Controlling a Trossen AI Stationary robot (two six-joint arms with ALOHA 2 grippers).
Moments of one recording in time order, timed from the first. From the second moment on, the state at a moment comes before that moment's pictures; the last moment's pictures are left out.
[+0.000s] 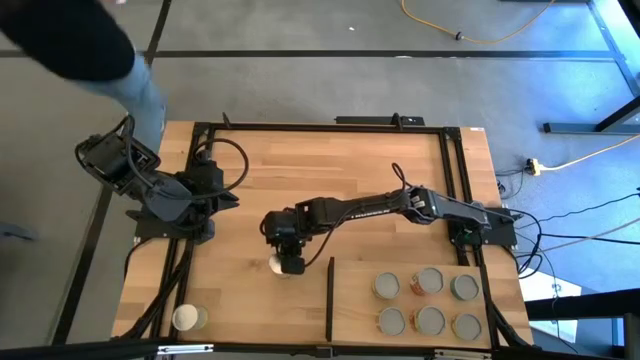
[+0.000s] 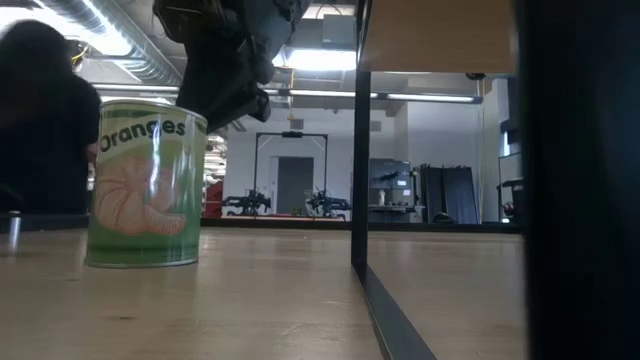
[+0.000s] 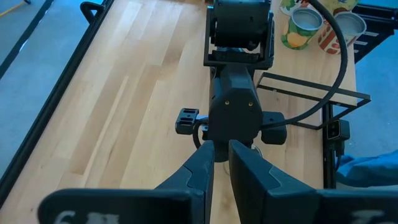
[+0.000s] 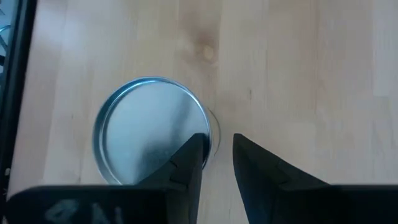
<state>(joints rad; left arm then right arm) -0.55 1.35 2.04 -1.57 -0.48 -0.64 0.15 2.46 2.35 -0.94 -0.12 0.15</state>
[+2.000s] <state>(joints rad) -0.55 1.36 2.04 -1.57 -0.48 -0.62 0.15 2.42 2.36 -1.00 -0.13 0.10</state>
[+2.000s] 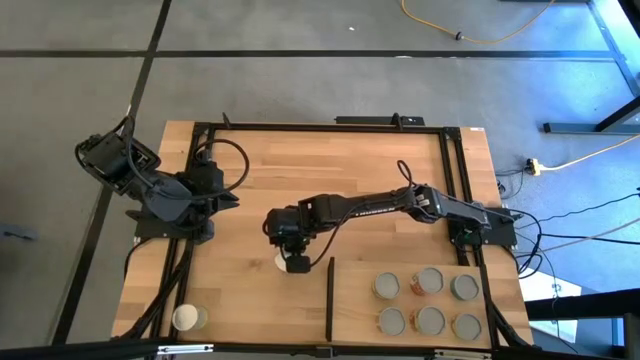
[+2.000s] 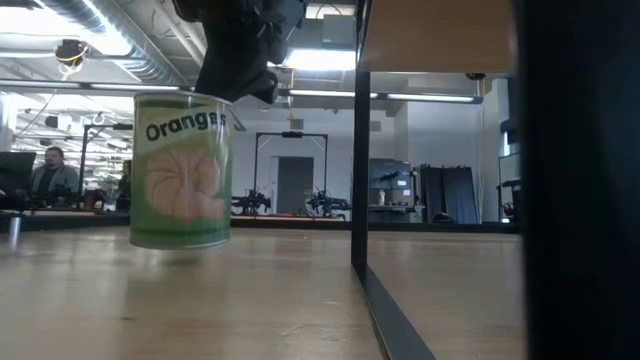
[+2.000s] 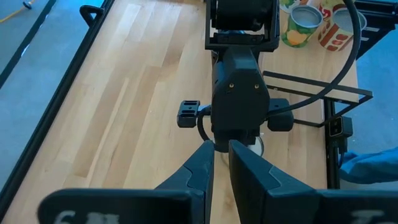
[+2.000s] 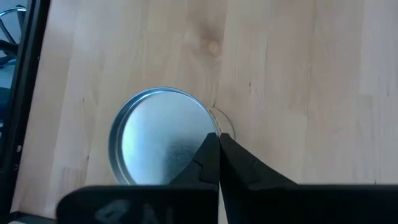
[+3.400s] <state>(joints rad) -0.55 1.36 2.04 -1.57 -0.46 -0.59 0.29 1.97 2.36 -1.22 0.11 0.11</state>
